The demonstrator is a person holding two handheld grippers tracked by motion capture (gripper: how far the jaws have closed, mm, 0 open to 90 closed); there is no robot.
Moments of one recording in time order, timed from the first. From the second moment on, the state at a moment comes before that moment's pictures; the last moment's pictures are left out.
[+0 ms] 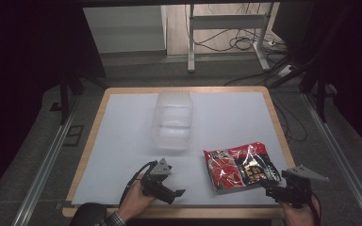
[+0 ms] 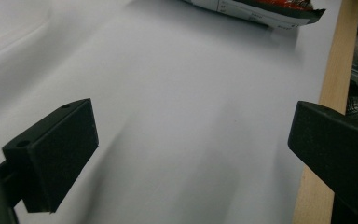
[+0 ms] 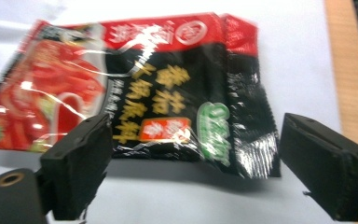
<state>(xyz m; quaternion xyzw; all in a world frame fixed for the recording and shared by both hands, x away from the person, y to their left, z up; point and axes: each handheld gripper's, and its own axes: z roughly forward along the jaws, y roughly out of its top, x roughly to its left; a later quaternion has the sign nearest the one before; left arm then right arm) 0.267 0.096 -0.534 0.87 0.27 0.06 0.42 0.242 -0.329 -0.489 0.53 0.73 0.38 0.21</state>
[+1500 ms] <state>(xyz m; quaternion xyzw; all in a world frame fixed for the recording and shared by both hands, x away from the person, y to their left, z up) 0.286 0.059 -0.521 0.86 0.24 0.03 0.45 0.246 -0.334 -0.496 0.49 0.75 0.39 0.21</state>
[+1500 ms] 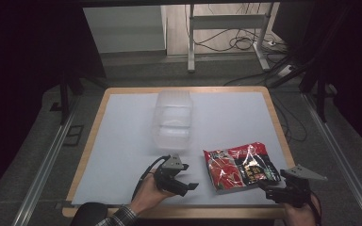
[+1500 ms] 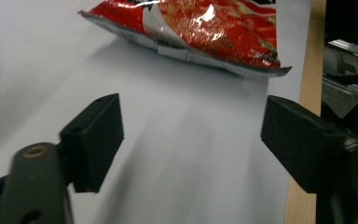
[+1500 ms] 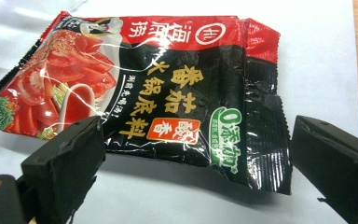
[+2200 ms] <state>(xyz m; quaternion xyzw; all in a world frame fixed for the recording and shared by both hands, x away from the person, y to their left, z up) 0.312 0.006 -0.519 0.87 0.18 0.02 0.46 0.245 -0.340 -0.493 0.50 0.74 0.39 0.22</state>
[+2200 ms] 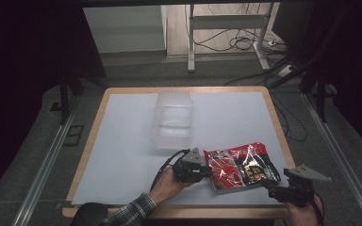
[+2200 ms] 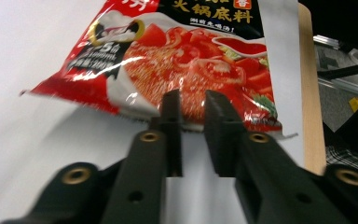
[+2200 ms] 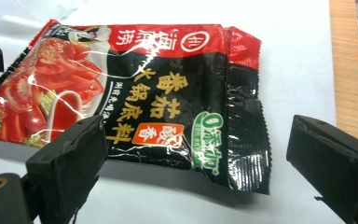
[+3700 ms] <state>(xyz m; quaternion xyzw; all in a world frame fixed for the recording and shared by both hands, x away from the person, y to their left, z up) 0.307 0.008 -0.538 0.88 0.17 0.05 0.44 0.230 -0.332 -0.482 0.45 0.77 0.41 0.18</state>
